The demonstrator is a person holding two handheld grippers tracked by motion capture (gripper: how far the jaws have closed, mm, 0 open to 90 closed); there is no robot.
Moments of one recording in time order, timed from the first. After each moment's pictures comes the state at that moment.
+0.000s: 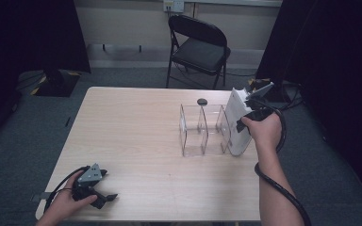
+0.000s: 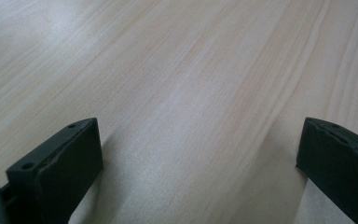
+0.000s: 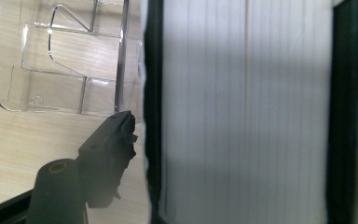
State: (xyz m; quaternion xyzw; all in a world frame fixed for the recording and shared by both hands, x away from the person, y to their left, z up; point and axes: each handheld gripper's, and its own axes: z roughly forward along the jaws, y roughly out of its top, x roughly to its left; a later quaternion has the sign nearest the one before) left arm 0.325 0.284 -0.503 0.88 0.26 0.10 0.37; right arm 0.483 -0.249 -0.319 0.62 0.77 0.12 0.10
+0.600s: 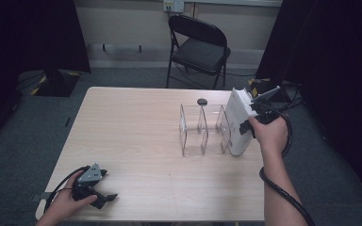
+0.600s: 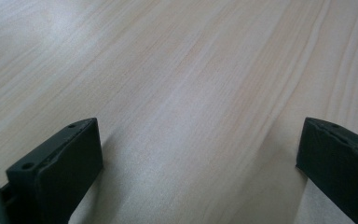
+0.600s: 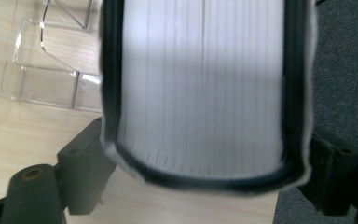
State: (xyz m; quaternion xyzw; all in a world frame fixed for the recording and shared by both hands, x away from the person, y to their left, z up) left arm 0.325 0.284 -0.502 0.89 0.26 0.10 0.37; right arm 0.469 -0.261 -0.319 0.61 0.77 0.13 0.11
